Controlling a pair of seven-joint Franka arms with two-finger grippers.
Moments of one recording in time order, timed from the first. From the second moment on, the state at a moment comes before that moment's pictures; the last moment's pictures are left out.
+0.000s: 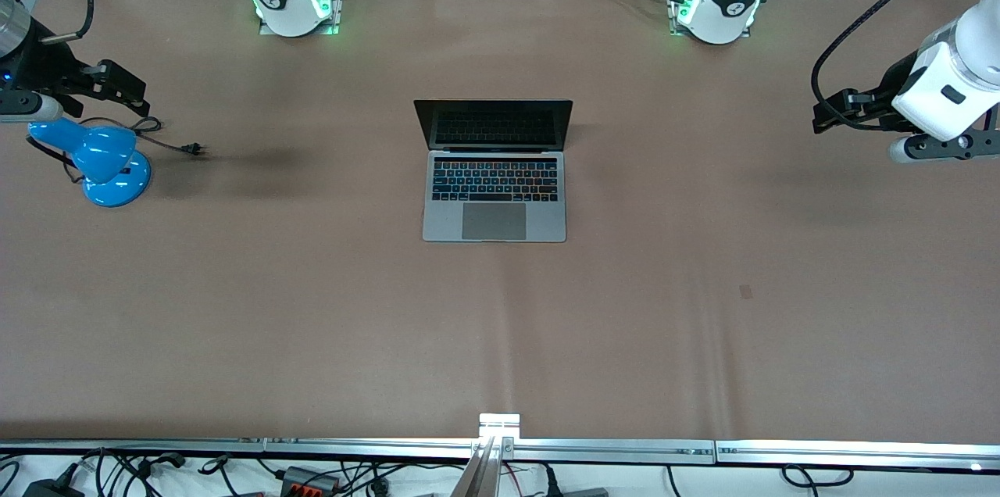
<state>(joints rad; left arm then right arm) -0.02 0.03 -0.04 -1.61 0.00 1.48 -0.15 0.02 -0.13 -0.03 -1.82 -0.03 1.68 -0.04</state>
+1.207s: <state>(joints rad) -0.02 0.02 -0.05 -1.62 0.00 1.41 -0.13 0.03 -0.12 -0.02 -1.82 -0.03 1.66 -0.04</state>
